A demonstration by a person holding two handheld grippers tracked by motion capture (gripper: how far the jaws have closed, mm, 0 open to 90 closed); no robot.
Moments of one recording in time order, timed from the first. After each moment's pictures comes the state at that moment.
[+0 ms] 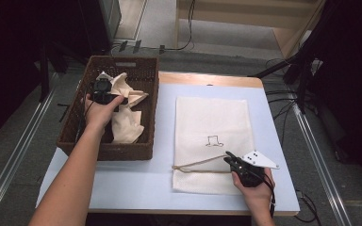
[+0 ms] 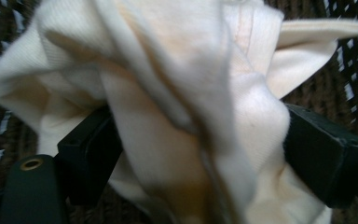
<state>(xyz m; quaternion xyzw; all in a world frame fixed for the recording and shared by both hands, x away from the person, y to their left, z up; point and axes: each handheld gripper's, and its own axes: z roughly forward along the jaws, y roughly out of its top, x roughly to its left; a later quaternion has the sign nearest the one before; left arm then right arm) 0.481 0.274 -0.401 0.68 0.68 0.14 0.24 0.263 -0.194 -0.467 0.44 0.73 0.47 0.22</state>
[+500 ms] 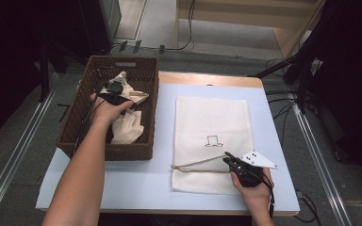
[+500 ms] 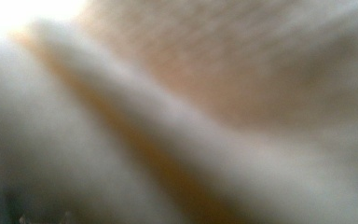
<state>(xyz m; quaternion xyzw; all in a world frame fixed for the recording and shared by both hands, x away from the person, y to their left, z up) 0.506 0.251 -0.435 0.75 0.63 0.18 0.11 0.264 -0.192 -0.471 0.44 0.73 0.47 0.21</state>
